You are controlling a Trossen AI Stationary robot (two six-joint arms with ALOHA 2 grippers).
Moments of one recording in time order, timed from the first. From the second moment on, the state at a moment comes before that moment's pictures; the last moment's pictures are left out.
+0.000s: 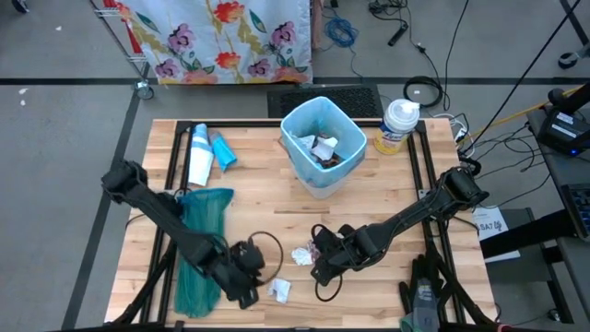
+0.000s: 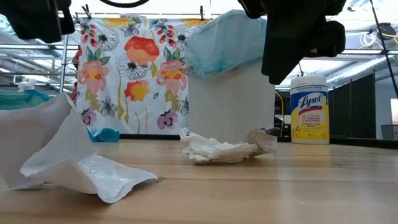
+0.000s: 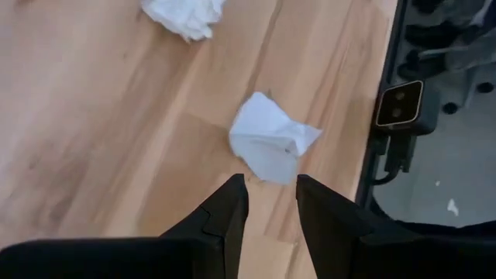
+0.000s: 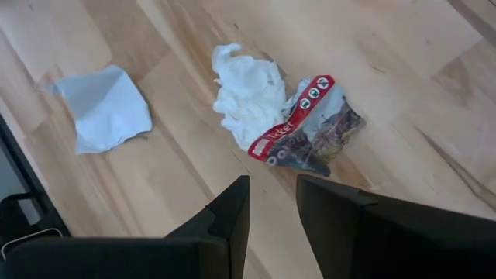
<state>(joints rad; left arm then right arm) -0.69 1.61 1.13 -0.51 -0.22 -1.03 0.49 1.84 1.40 -0.76 0.24 1.16</state>
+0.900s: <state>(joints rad) -0.64 1.94 1.35 -0.59 -0.13 -1.10 0.66 1.84 1.40 -0.83 0.30 1.27</state>
